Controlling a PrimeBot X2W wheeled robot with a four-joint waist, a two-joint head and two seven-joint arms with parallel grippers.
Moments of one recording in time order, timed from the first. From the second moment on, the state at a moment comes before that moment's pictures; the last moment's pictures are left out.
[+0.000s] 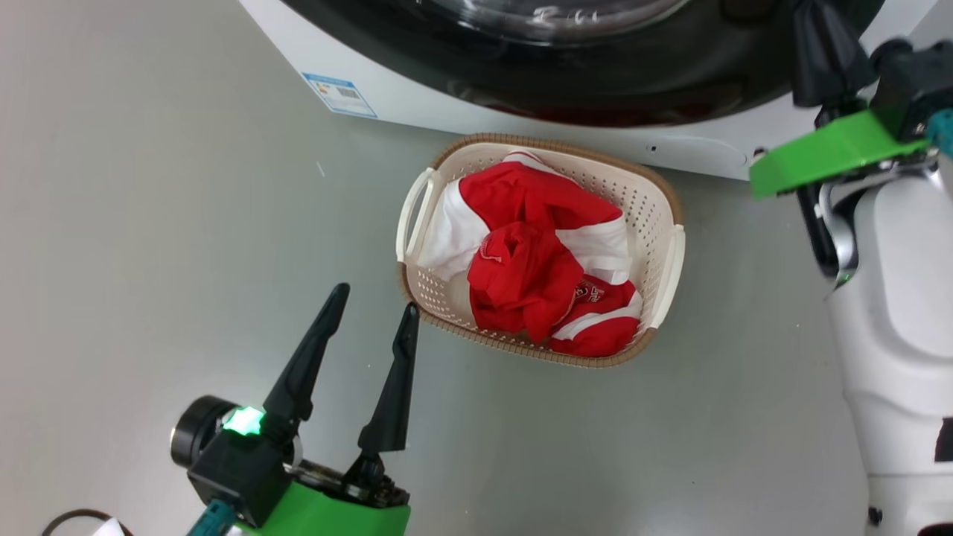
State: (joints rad) left arm -0.17 0.04 -0.26 -0.07 -0.21 -0.05 -0.25; right arm -0.79 -0.07 -0.06 0.46 -0.01 0.13 -0.26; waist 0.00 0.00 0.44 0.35
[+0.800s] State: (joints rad) left arm -0.21 0.04 -0.27 -0.06 -0.22 -0.04 -0.25; right arm -0.89 -0.07 -0.09 0.52 -0.06 0.14 -0.27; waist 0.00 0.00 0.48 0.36
